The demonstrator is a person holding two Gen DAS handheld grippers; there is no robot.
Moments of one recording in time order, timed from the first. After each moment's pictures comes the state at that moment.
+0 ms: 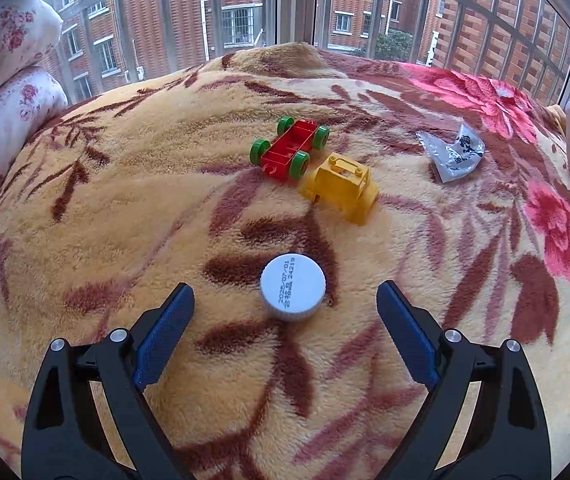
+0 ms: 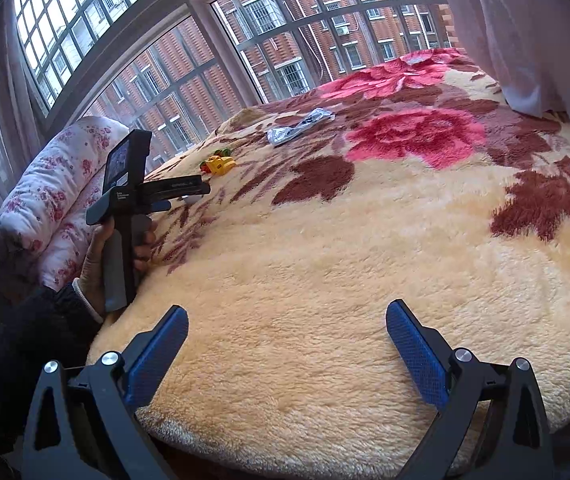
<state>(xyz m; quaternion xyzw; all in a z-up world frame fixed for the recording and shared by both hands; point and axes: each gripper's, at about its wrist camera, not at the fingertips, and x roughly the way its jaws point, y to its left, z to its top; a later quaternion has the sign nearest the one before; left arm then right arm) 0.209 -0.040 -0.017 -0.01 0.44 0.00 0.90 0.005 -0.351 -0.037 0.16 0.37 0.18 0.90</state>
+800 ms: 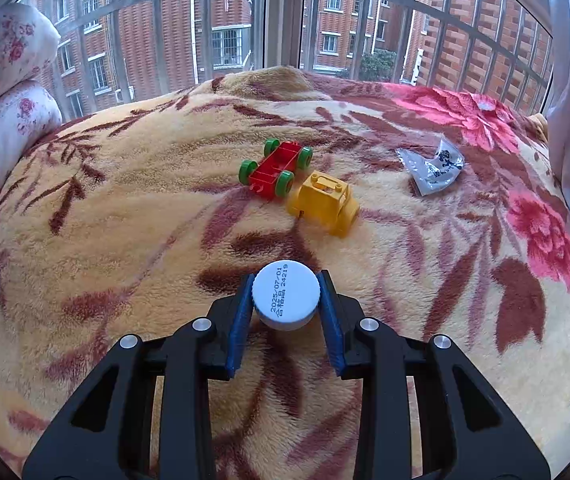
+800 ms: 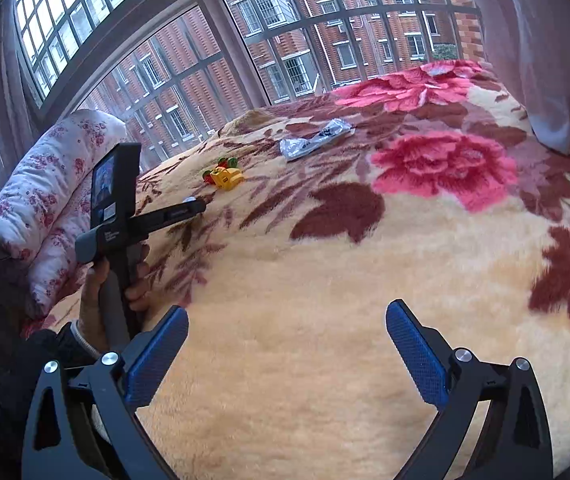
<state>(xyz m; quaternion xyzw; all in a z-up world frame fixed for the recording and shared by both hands) 0.195 -0.040 -0.009 -0.02 0.39 -0.02 0.92 0.060 -0.315 -0.006 0.12 0.38 0.17 0.90</state>
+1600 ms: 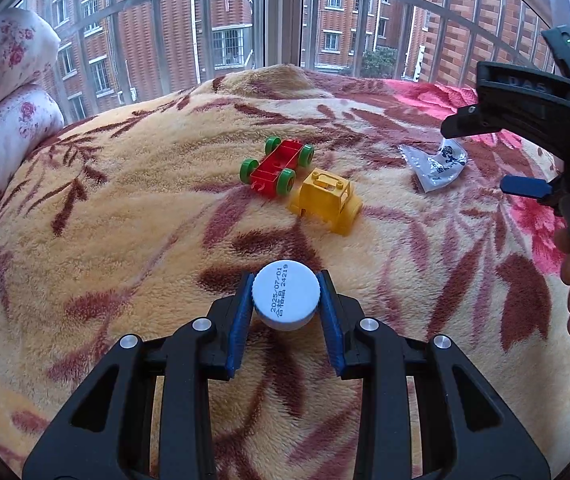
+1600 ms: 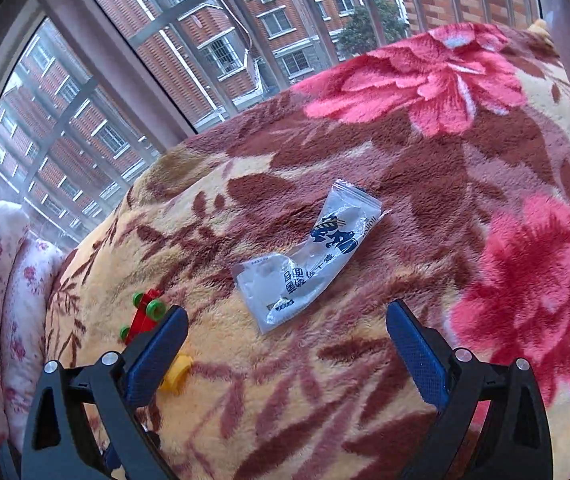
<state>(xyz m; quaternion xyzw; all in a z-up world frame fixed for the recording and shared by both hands) 0.197 -0.044 -0.011 -0.01 0.40 -0.02 0.92 0.336 -0.263 -0.020 0.21 0.46 0.06 0.86</state>
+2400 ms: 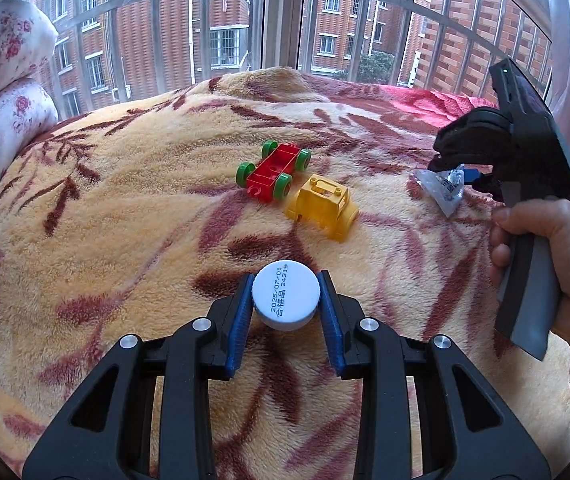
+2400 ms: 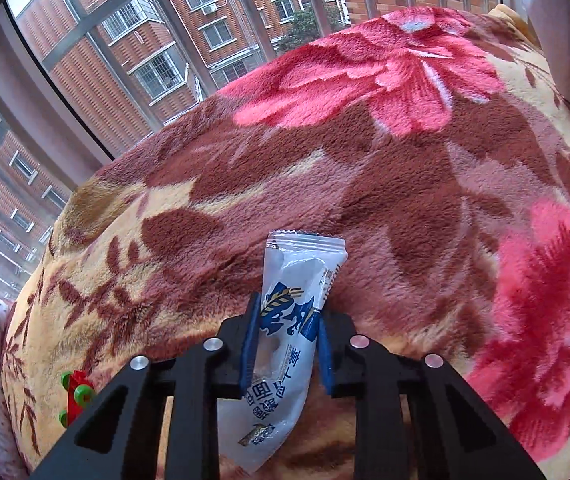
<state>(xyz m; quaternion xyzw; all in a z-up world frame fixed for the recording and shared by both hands) 0.200 -0.039 -0.011 -0.03 0.39 -0.03 0.92 0.380 -0.270 -0.052 0.21 0.46 -0.04 0.86</state>
